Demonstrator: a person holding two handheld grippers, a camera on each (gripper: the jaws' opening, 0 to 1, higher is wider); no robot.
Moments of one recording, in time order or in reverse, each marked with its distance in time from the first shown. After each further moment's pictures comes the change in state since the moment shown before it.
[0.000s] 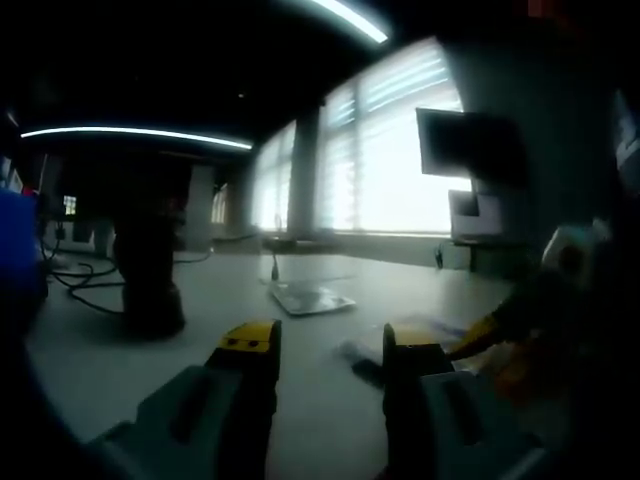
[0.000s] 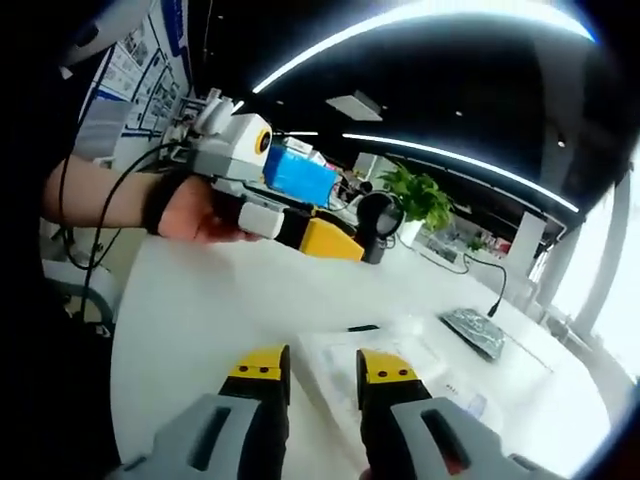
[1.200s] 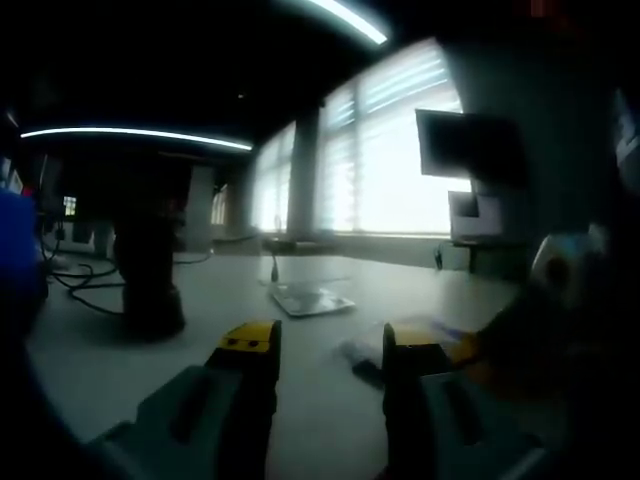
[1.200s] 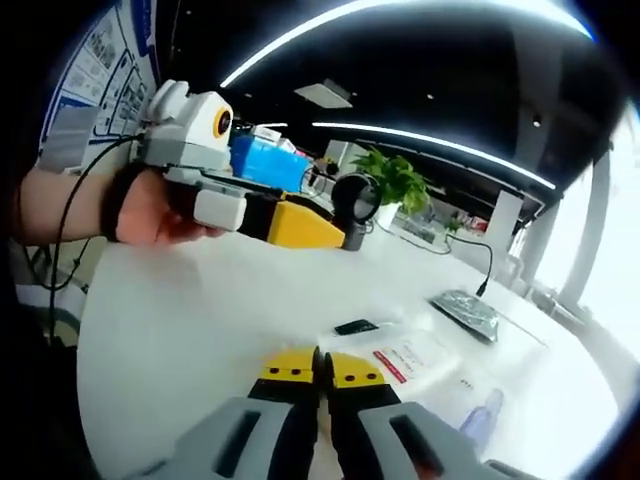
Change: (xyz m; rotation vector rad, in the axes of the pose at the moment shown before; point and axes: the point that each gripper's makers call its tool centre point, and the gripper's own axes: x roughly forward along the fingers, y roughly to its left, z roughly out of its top) left arm -0.001 0.000 0.002 0.000 -0.005 -0.001; right arm 0.024 -0.010 -0.009 0.094 0.052 -0.098
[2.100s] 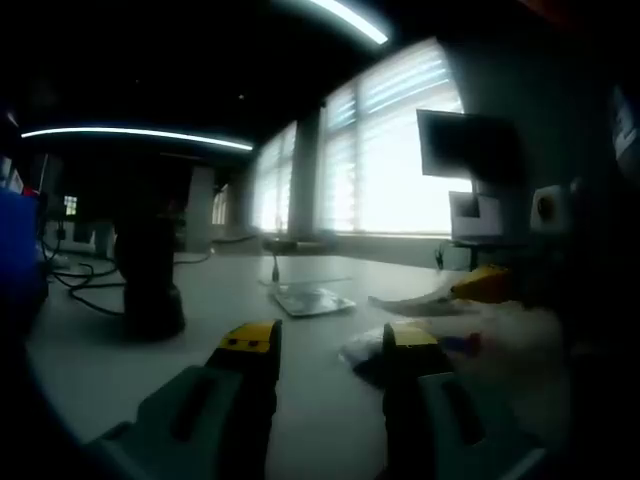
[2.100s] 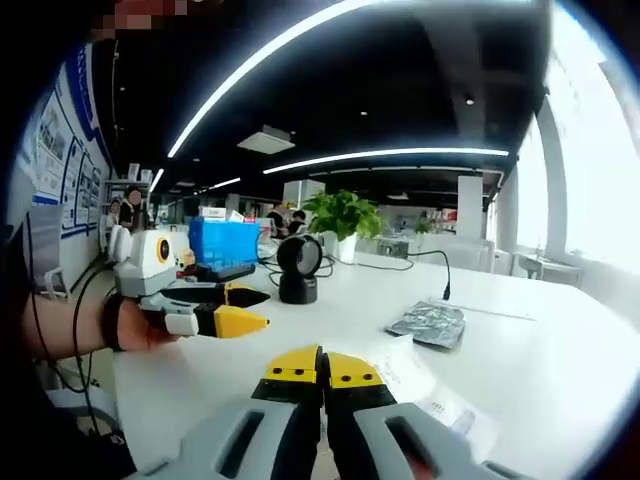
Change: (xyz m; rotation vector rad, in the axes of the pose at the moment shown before) left arm 0.000 0.001 0.000 -0.001 0.000 0.004; right arm -0.045 -0.069 0.046 0.300 -0.167 -0.102
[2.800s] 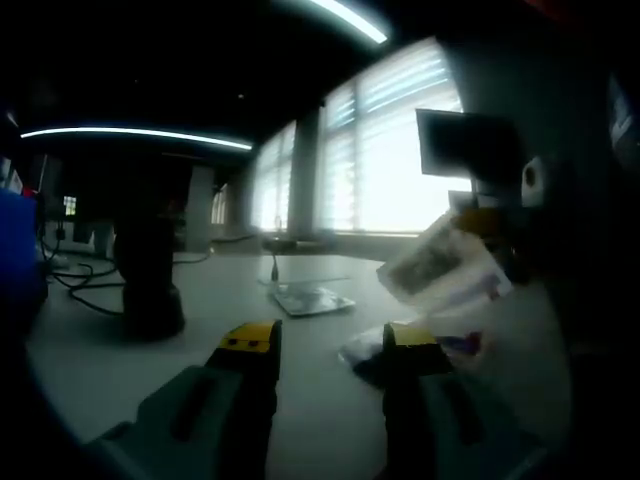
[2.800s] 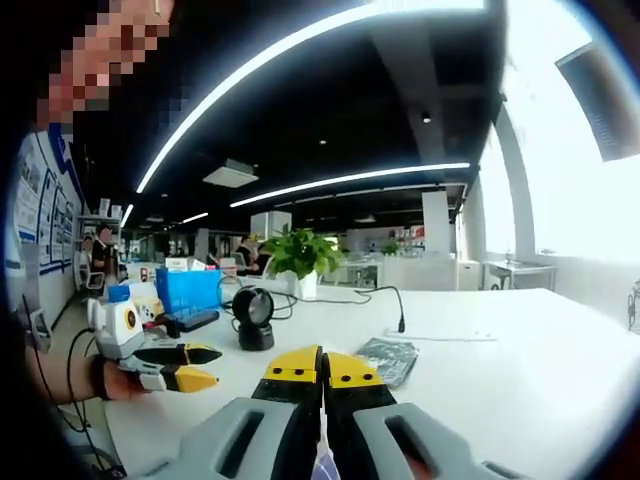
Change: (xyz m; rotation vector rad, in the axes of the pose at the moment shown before) left arm 0.000 -0.001 -0.001 0.002 0.004 -0.003; right arm -0.024 -0.065 0.055 0.083 -0.117 -0.134
